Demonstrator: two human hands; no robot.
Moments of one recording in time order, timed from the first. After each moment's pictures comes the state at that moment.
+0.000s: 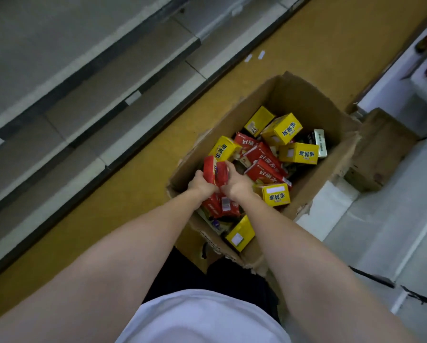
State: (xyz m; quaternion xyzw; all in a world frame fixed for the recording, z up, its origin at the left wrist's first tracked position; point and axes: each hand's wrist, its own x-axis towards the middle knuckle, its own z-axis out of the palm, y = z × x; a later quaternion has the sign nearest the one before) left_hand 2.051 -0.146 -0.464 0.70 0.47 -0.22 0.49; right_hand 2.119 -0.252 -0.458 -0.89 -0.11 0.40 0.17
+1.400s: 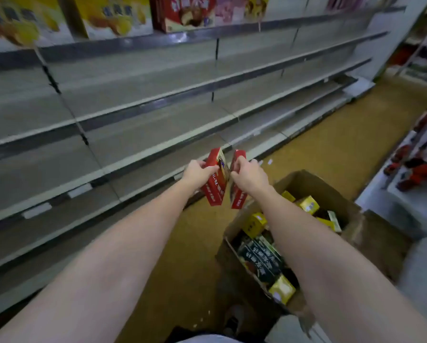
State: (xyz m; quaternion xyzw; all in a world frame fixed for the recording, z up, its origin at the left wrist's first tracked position) left_hand 1.960 0.037 -0.228 0.71 0.38 0.07 0.59; right_hand 2.052 -0.093 -0.217 -0.95 -0.27 0.10 0.16
